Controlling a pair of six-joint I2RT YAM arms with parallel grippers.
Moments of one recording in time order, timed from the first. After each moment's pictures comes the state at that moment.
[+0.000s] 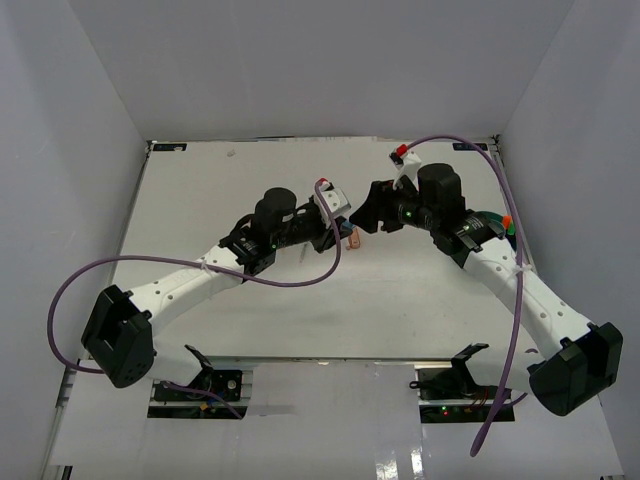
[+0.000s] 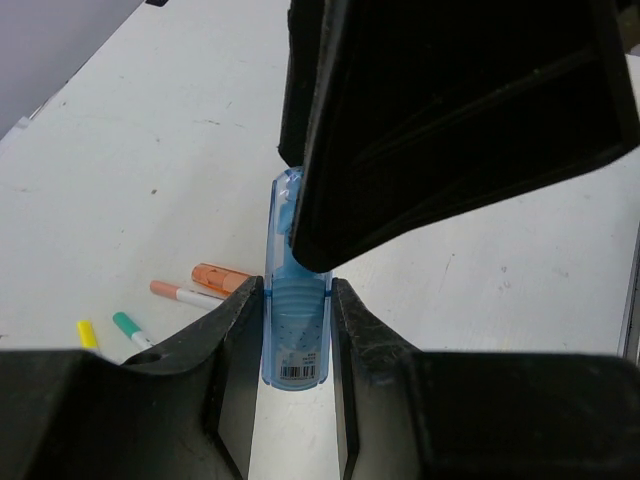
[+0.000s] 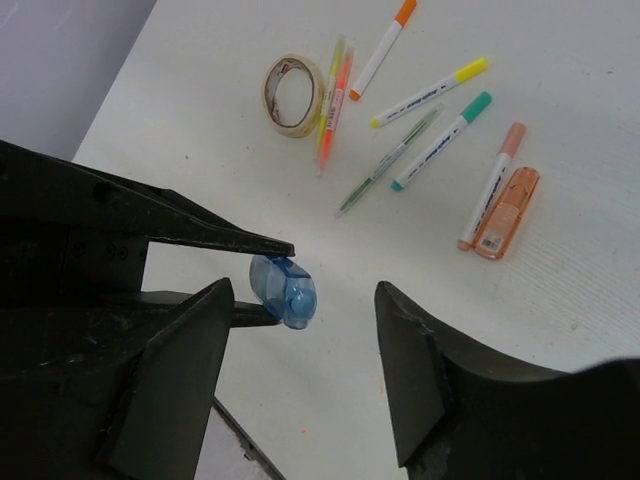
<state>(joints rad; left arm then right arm) -0.76 1.38 1.02 0.12 0.37 0.19 0.53 1.20 1.12 -0.36 -0.34 0.35</state>
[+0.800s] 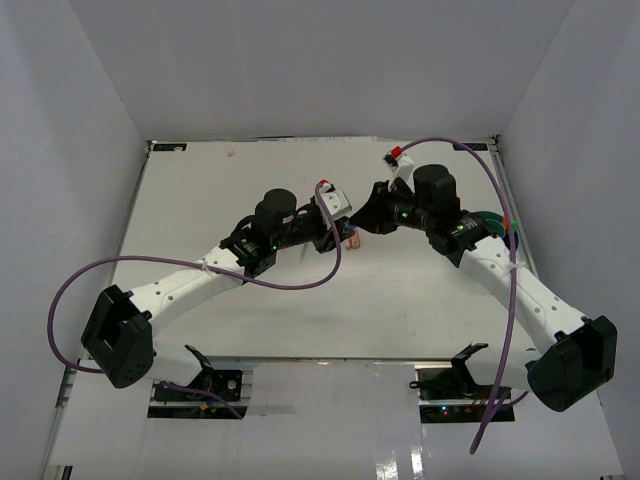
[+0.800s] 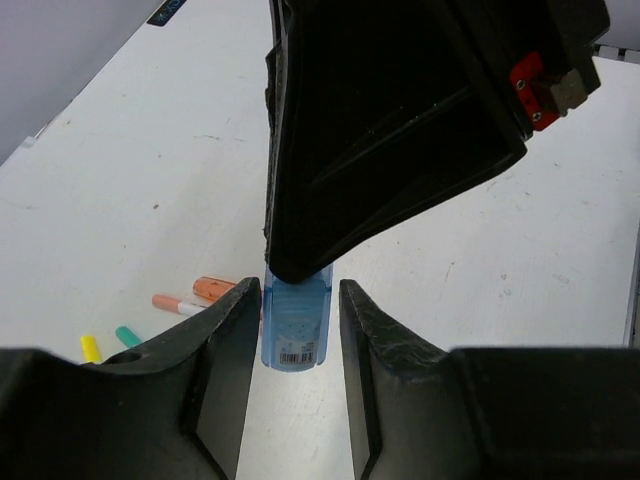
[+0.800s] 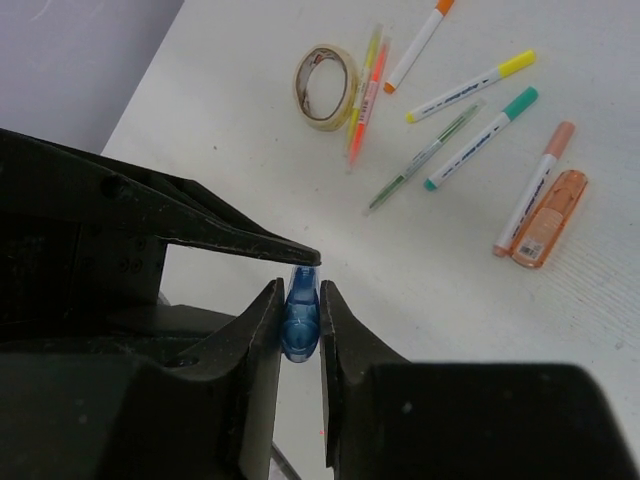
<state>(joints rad) -0.77 1.37 1.01 0.16 0.37 0.21 0.53 1.23 1.10 -0.29 -0.42 0.39</state>
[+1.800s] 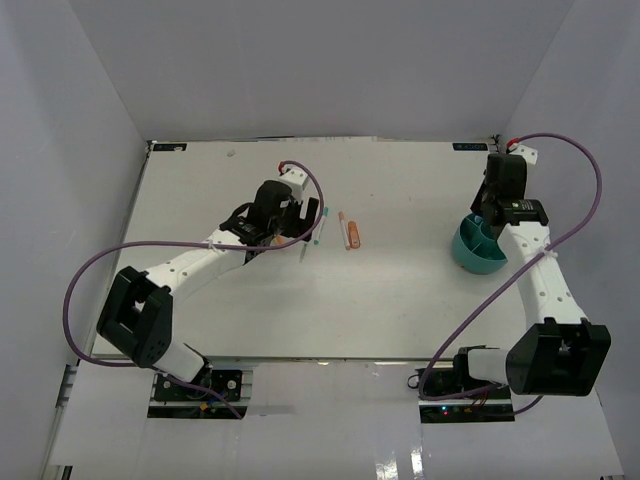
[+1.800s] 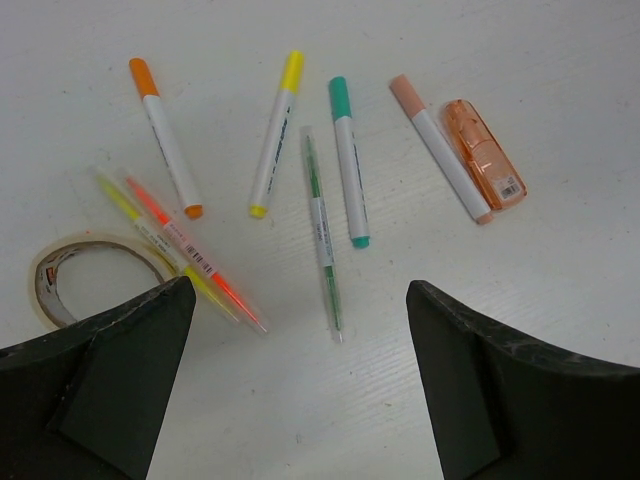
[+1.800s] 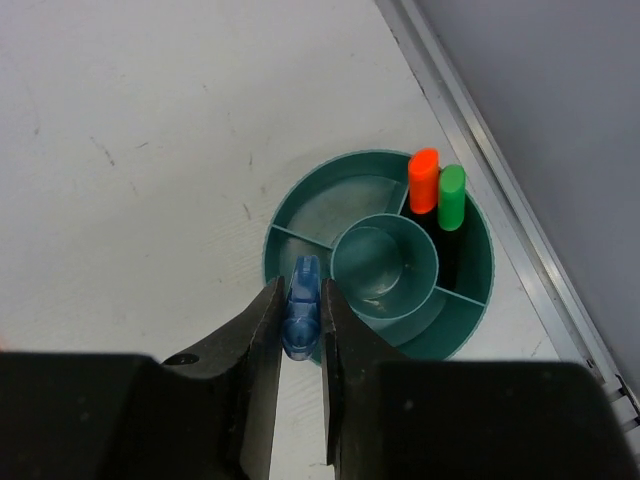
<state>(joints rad) -0.60 1.50 1.05 -0.12 -0.16 -0.11 0.03 1.26 1.16 -0.58 0.35 0.29</state>
